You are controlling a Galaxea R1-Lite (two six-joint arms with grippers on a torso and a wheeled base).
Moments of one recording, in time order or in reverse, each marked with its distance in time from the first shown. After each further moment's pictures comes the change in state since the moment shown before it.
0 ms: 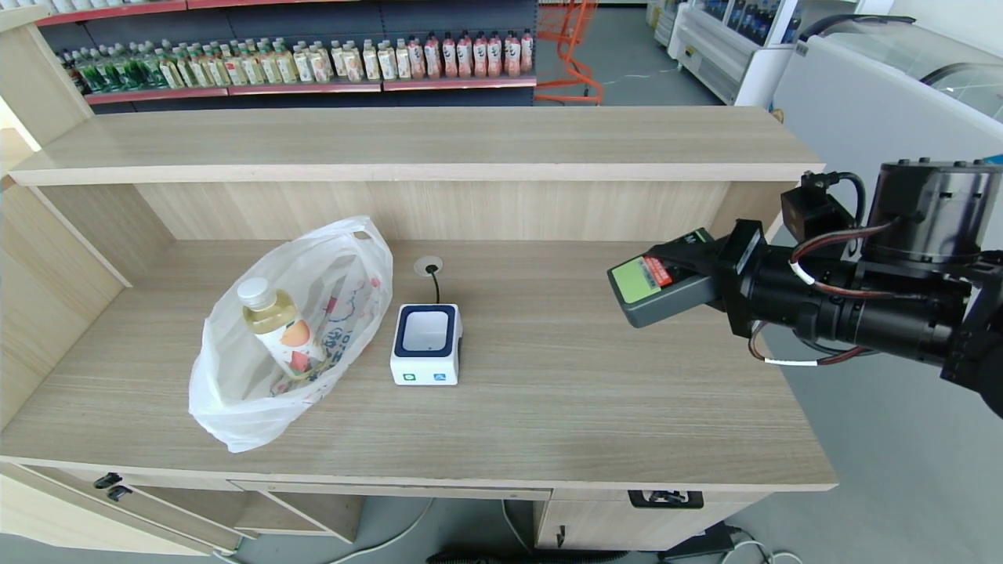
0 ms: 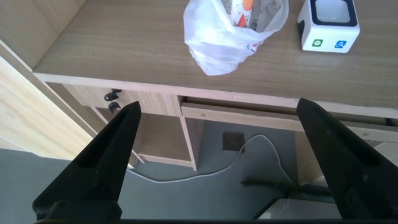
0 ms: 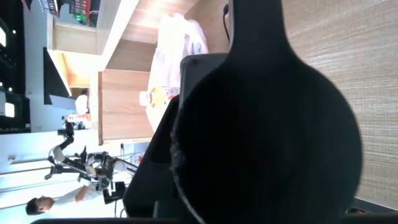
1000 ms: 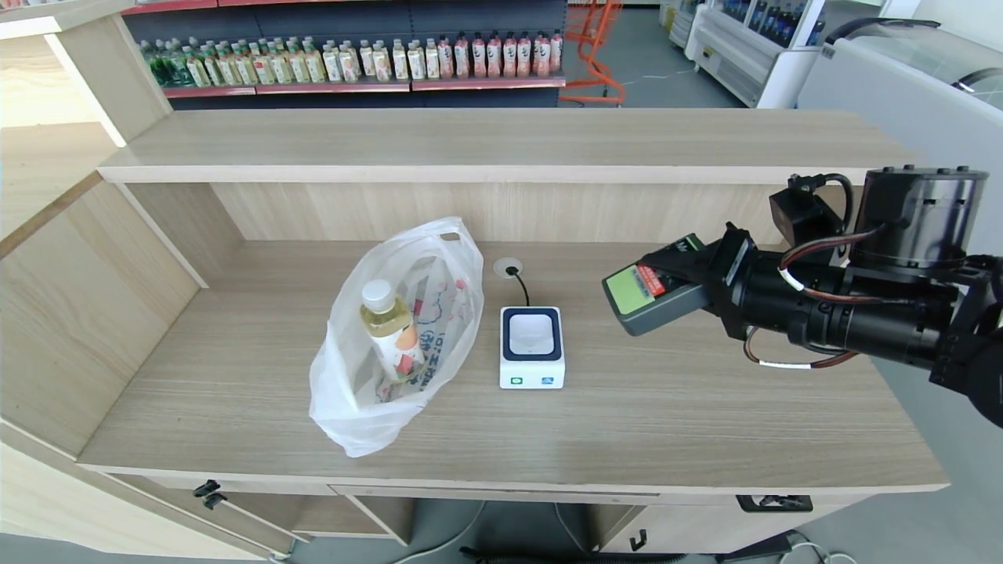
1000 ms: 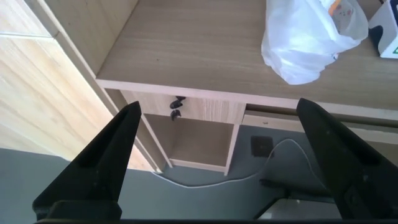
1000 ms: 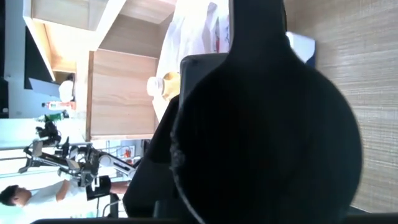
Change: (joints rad) left arm 0.000 0.000 0.000 0.000 0.000 0.001; right arm 0.008 0.014 0.004 0.000 0.000 -0.084
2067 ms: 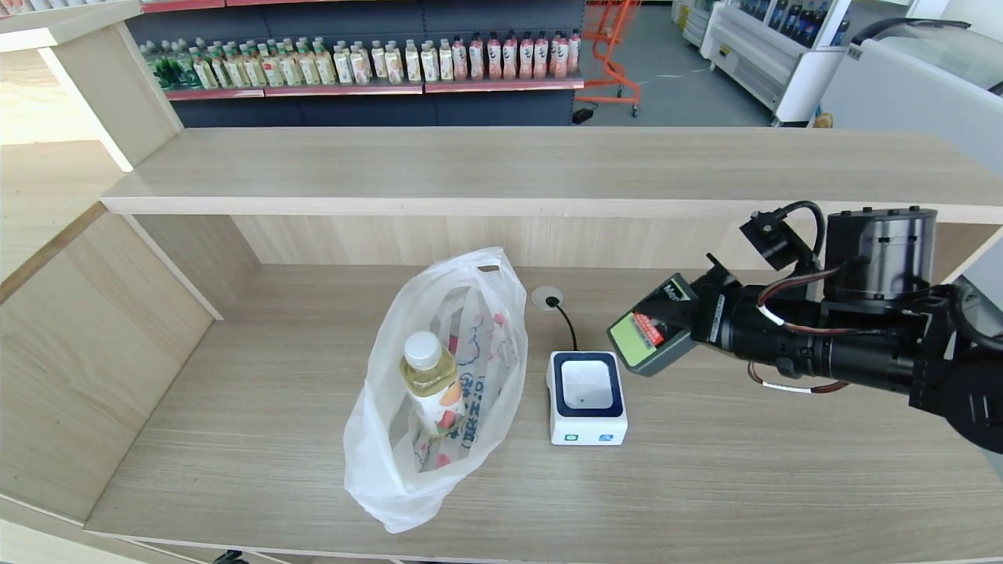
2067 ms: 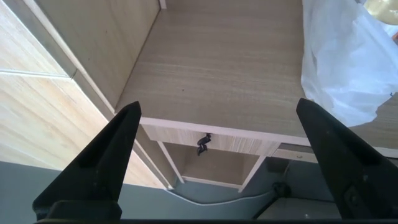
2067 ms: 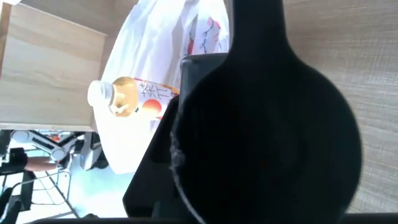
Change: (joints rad) left arm 0.000 0.000 0.000 0.000 0.000 -0.001; right arm -0.012 0.037 0.066 0.041 -0.010 -0.355
